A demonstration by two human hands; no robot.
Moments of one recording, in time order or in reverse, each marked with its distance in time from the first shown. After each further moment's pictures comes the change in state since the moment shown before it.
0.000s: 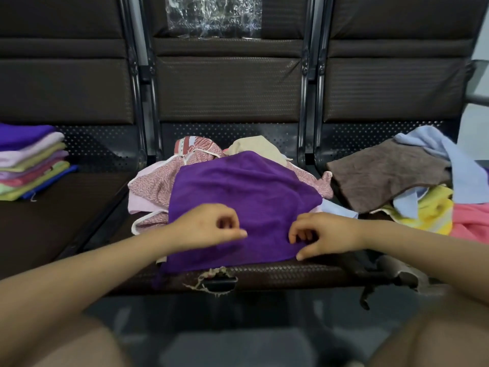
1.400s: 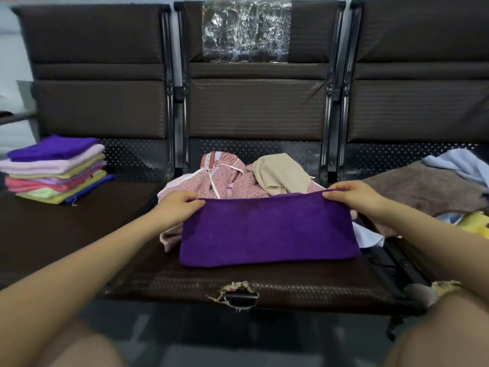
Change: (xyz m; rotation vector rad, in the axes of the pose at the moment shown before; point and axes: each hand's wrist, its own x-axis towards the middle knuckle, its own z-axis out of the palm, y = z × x) left_hand -0.014 -0.066 -0.066 -0.149 0.318 -0.474; right_hand 0.034 0.020 -0.060 0.720 0.510 0.442
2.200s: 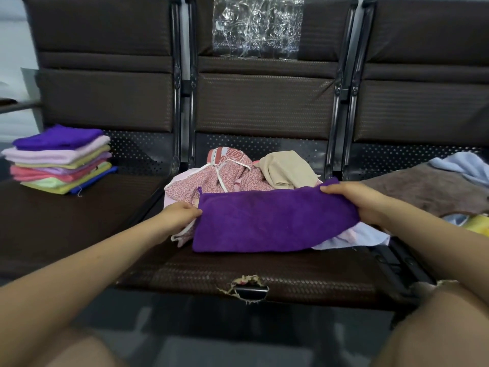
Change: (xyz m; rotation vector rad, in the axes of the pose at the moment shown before) left_hand -0.003 -0.042 0.012 -0.260 -0.065 -0.424; right_hand -0.006 -0.027 0.025 0.369 -0.069 0.300
